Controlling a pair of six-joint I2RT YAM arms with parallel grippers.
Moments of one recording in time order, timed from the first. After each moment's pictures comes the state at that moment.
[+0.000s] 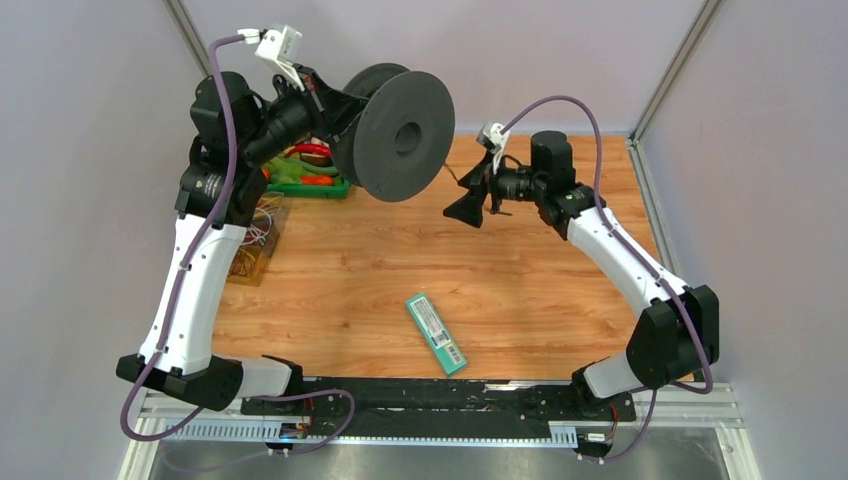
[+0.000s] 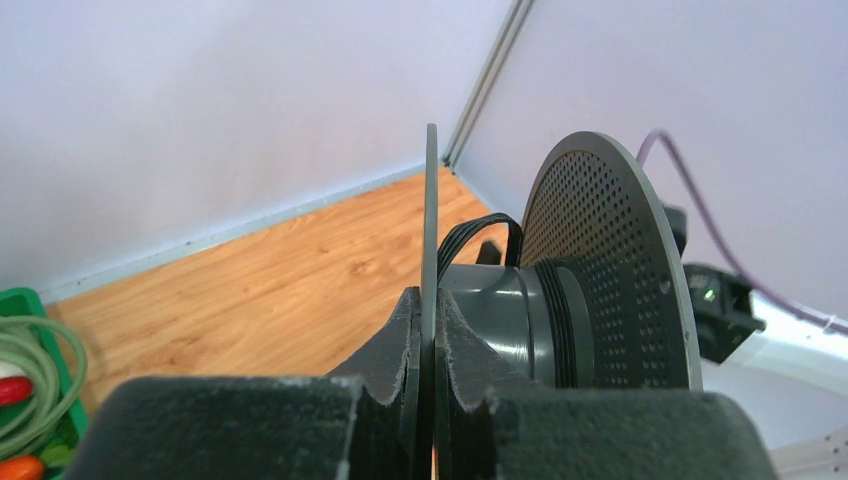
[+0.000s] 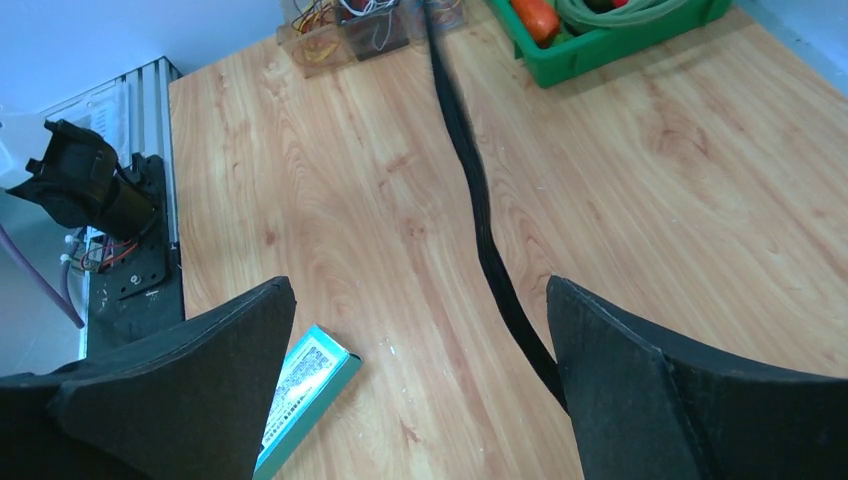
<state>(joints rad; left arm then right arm) -0.30 1.31 1.82 -0.46 0.46 -0.33 0.37 1.47 1.28 -0.16 -0.87 -0.07</state>
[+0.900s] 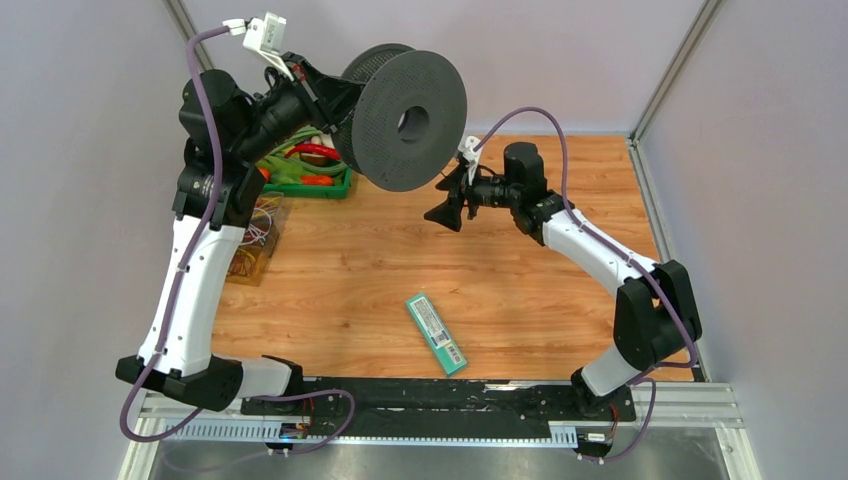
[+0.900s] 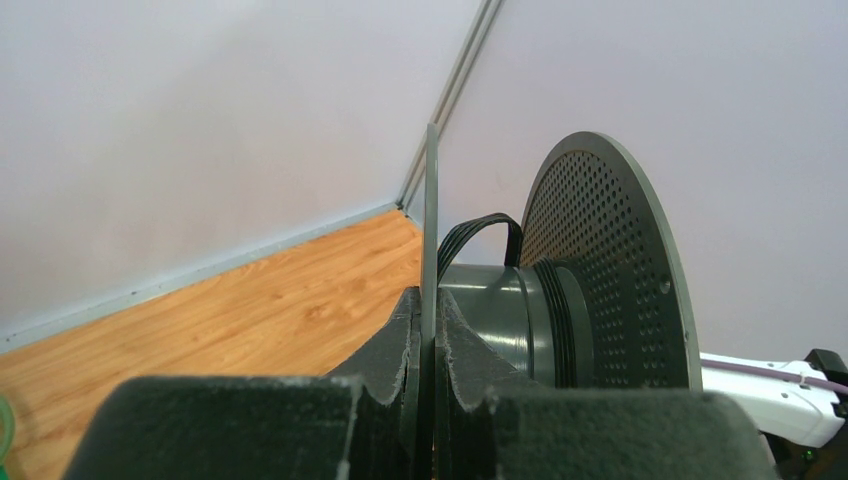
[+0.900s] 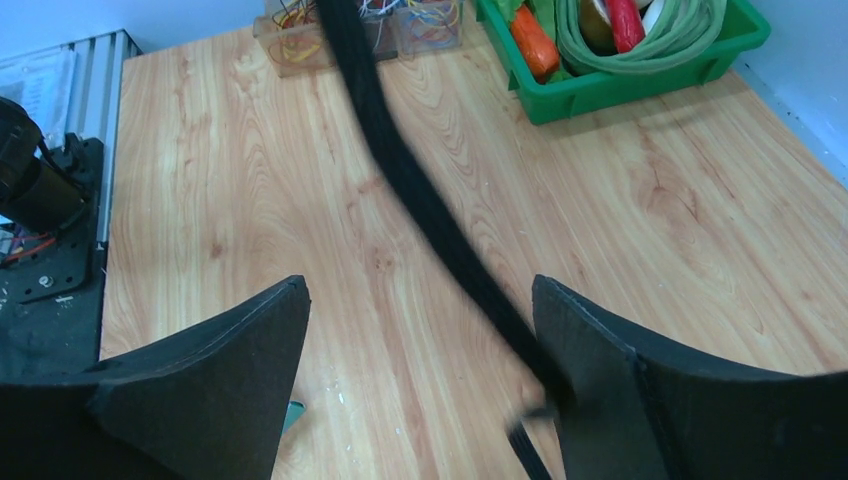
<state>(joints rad) -0.30 1.31 1.83 -0.33 0.50 -0.47 0.46 1.56 1.19 0.12 -0.81 -0.12</state>
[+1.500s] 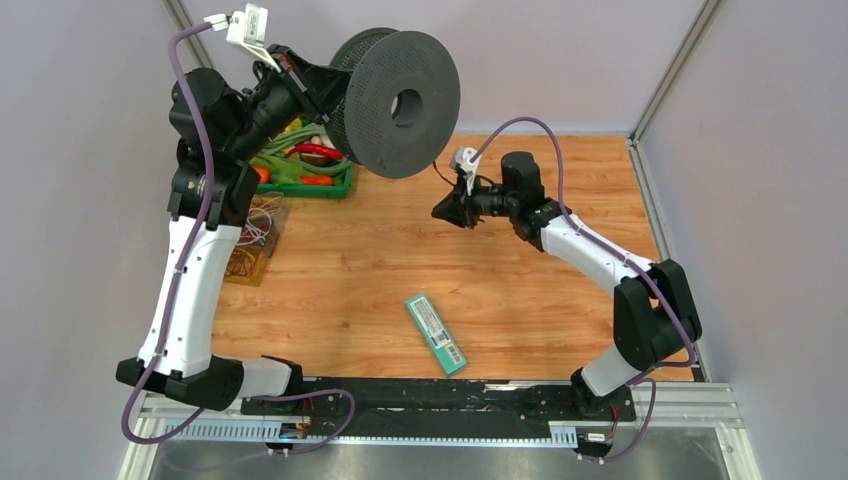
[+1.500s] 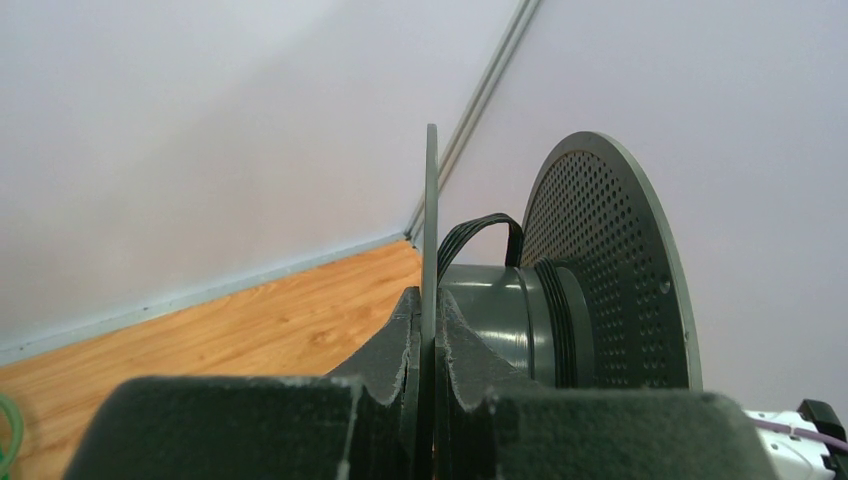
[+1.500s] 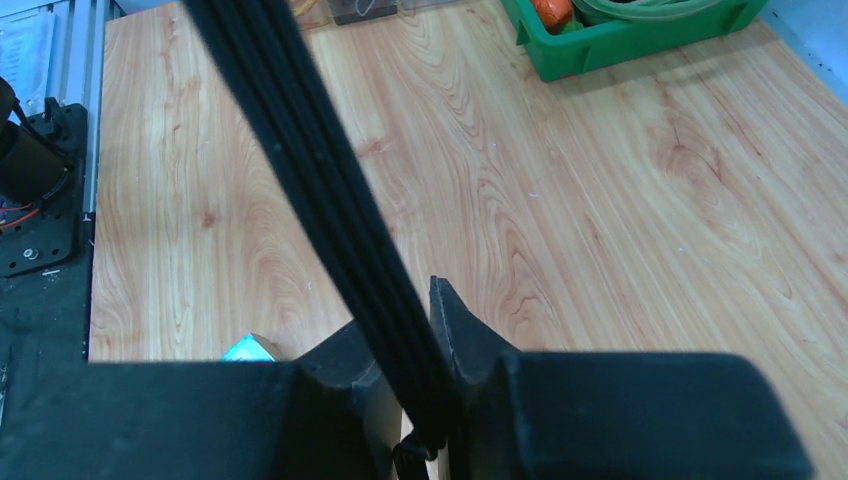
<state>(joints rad) -0.27 1.31 1.86 -0.30 0.46 -0.52 0.48 1.57 1.12 0.12 -0.80 -0.17</state>
